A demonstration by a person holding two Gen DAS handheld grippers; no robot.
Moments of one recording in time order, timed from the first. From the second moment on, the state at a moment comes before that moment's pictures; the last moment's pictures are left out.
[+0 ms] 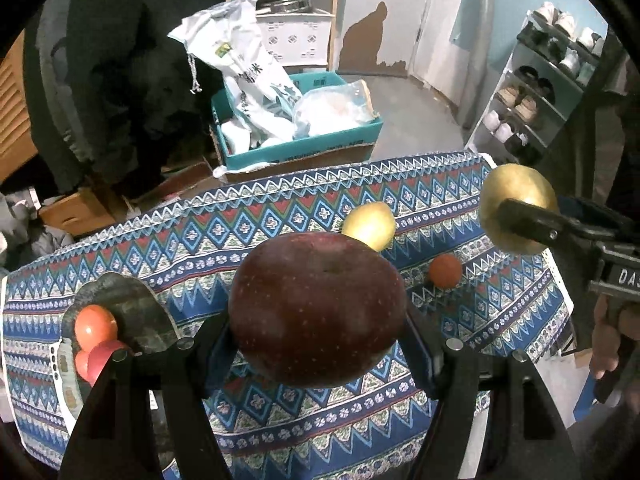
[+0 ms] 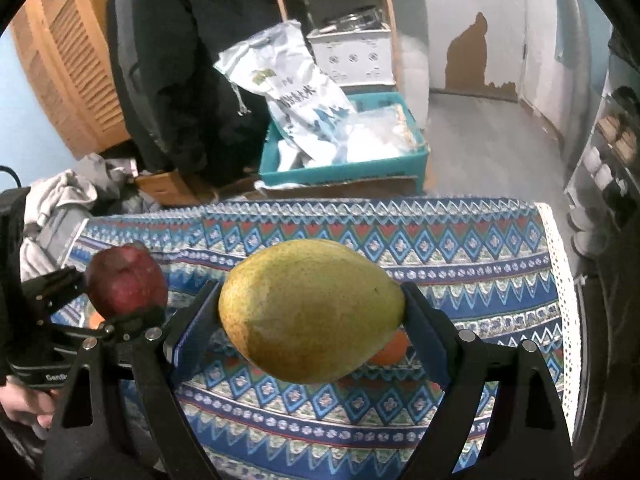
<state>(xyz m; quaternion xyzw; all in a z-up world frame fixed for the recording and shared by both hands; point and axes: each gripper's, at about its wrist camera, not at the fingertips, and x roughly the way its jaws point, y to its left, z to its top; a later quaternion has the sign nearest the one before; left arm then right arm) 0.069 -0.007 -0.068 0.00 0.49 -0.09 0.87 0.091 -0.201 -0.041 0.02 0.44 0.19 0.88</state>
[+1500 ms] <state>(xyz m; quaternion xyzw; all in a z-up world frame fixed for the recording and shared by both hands) 0.005 0.168 -0.108 -0.10 0.52 0.04 0.85 0.092 0.039 -0.061 -0.03 0.47 0.36 0.80</state>
